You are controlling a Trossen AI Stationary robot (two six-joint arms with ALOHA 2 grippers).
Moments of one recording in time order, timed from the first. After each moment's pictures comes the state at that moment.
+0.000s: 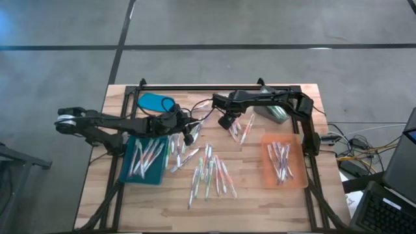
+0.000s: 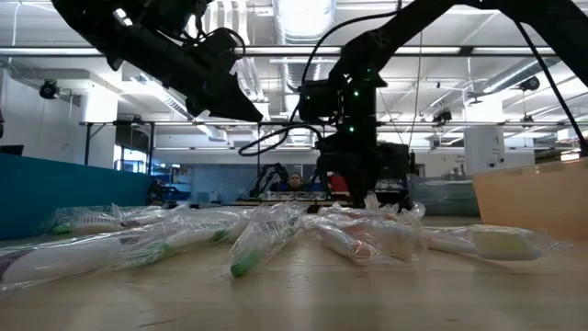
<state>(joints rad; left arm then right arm) 0.10 1.28 0.63 0.27 -0.33 -0.08 -0.36 2.05 1.50 -0.93 0.28 0.40</state>
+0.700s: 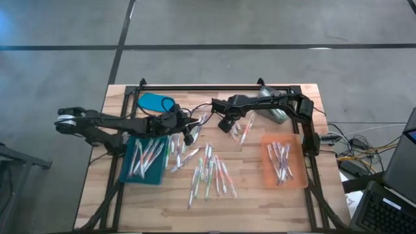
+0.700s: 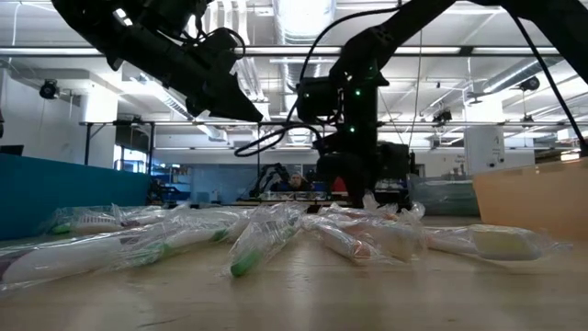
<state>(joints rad) 0.10 1.28 0.63 0.27 -0.33 -0.08 -0.31 2.04 1.47 -0.90 0.31 0.40</state>
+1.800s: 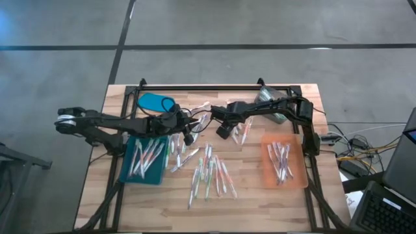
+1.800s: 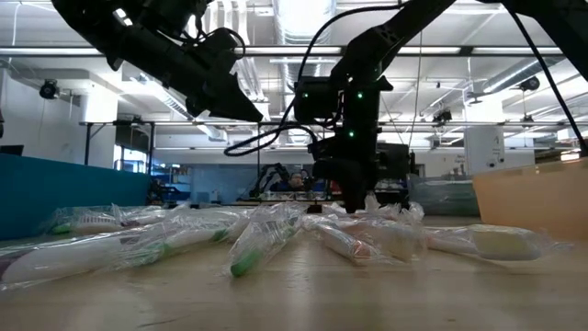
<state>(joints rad) 0.10 1.28 0.63 0.27 -0.33 -0.09 -0.25 2.04 1.40 -0.79 0.27 0.40</state>
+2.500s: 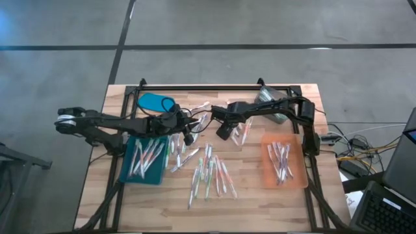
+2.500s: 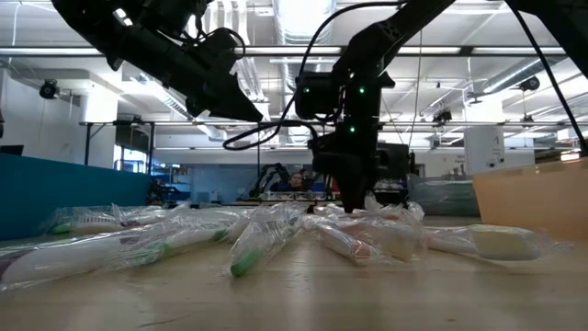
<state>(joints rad) 0.10 1.28 0.63 0.27 -0.33 -0.09 -0.25 2.02 1.39 -0.79 0.24 0.39</state>
